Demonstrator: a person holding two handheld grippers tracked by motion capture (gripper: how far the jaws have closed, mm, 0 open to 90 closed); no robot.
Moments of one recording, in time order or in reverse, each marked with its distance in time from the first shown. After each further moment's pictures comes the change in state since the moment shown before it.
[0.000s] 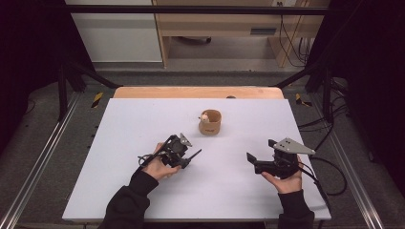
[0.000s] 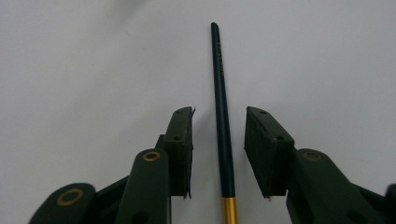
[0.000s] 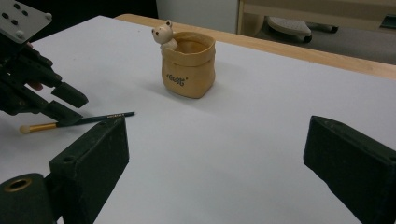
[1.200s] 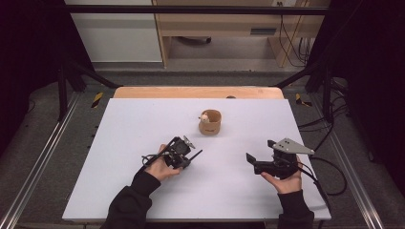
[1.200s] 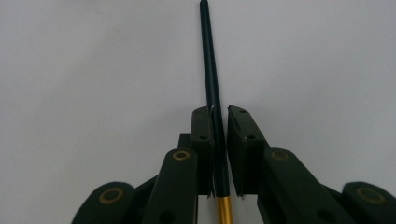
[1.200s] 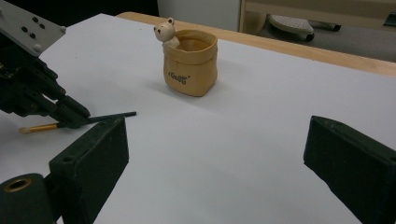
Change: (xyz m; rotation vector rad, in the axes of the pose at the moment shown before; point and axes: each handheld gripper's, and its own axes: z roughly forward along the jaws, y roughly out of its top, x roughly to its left) left arm -0.004 0.004 0.010 0.084 -0.035 0.003; right arm 0.001 0.000 0.001 0.007 0.005 0.001
